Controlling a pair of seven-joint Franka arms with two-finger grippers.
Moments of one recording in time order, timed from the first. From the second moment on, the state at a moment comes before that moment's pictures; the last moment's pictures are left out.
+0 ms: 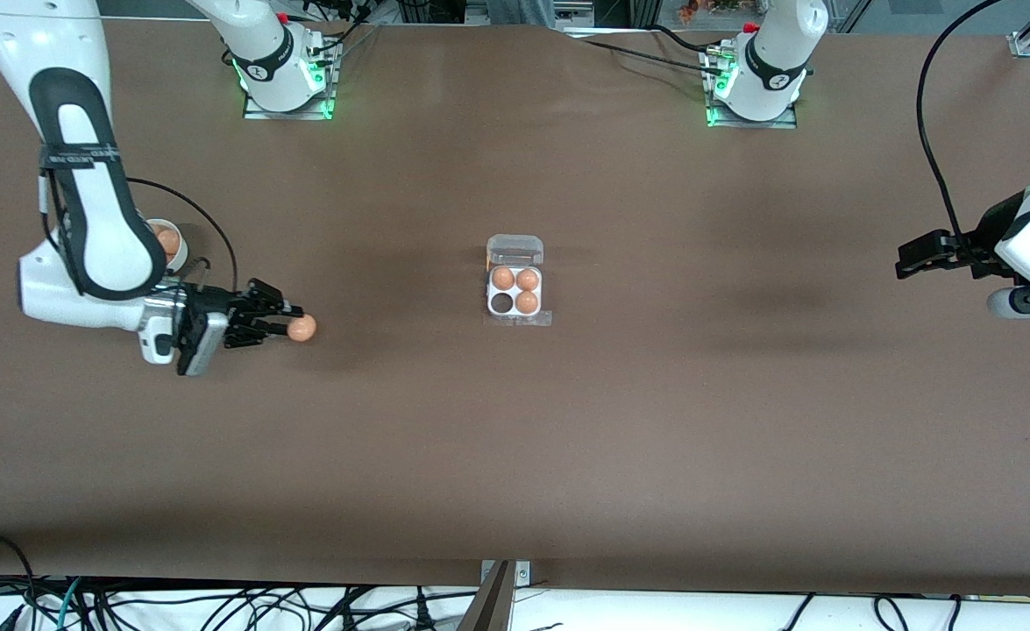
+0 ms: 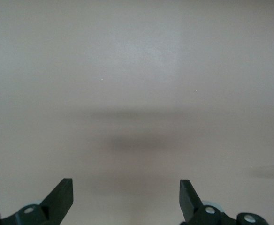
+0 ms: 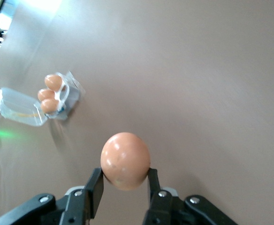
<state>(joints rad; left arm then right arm) 0.00 0.20 0.01 -1.44 0.01 1.54 -0.03 0.13 0.51 -0.13 -1.87 0.95 2.00 -1.24</state>
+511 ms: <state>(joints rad) 0.00 0.20 0.01 -1.44 0.01 1.54 -0.03 0.30 0.64 -0.12 -1.71 1.12 2.01 -1.48</state>
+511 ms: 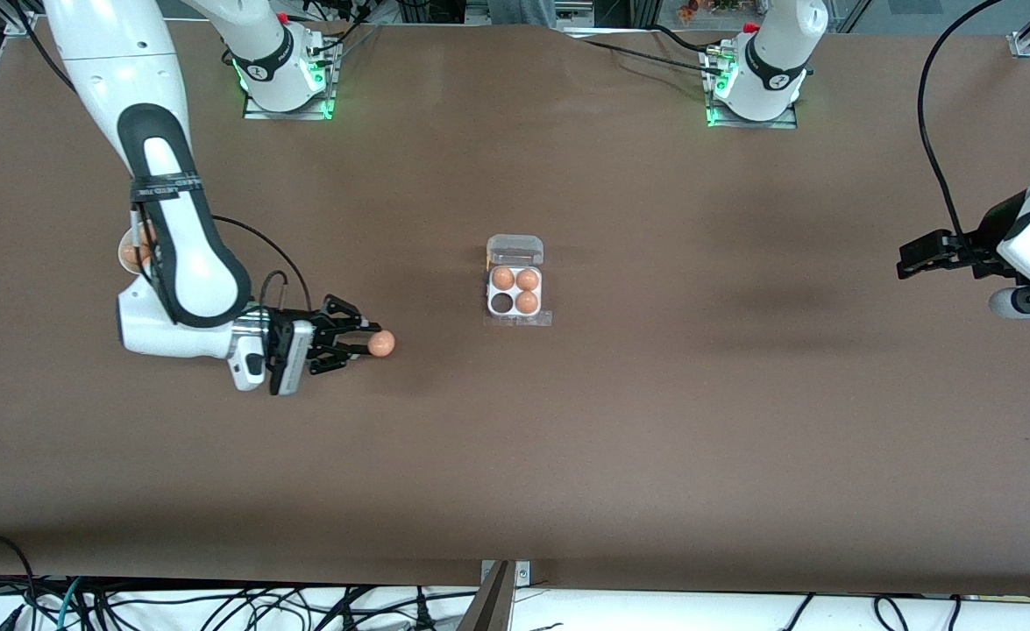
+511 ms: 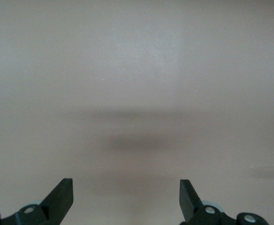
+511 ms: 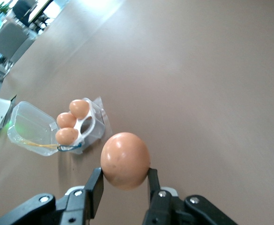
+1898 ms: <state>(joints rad) 0.00 0.20 0.01 -1.44 0.01 1.54 -0.03 0.49 0.75 0.01 -1.65 1.25 2.18 -1.84</state>
